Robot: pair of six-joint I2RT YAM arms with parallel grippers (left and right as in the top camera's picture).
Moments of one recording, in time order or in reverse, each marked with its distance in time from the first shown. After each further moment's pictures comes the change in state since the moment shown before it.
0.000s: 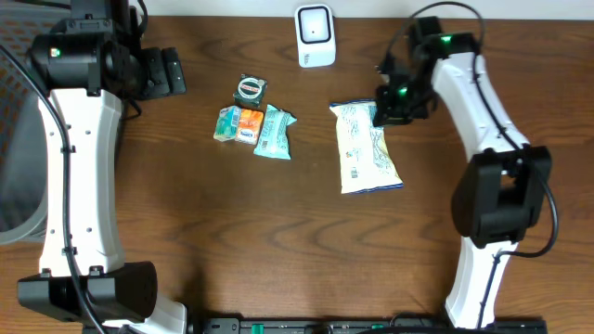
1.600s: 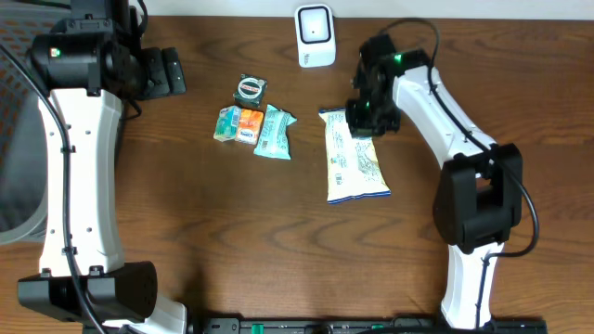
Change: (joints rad) left arm 0.000 0.000 0.000 0.000 0.000 0.000; right arm 0.149 0.001 -0.056 0.088 0.156 0.238
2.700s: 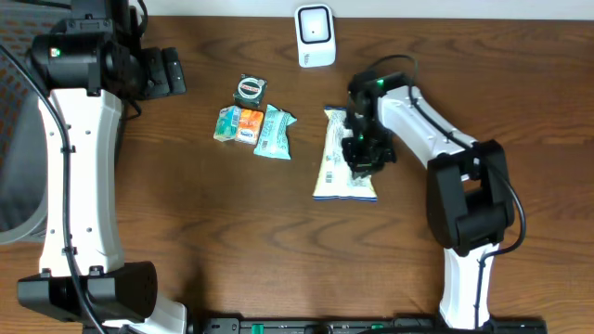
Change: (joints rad) left arm 0.000 0.000 0.000 0.000 0.000 0.000; right arm 0.060 0.000 -0.227 -0.032 -0.021 -0.090
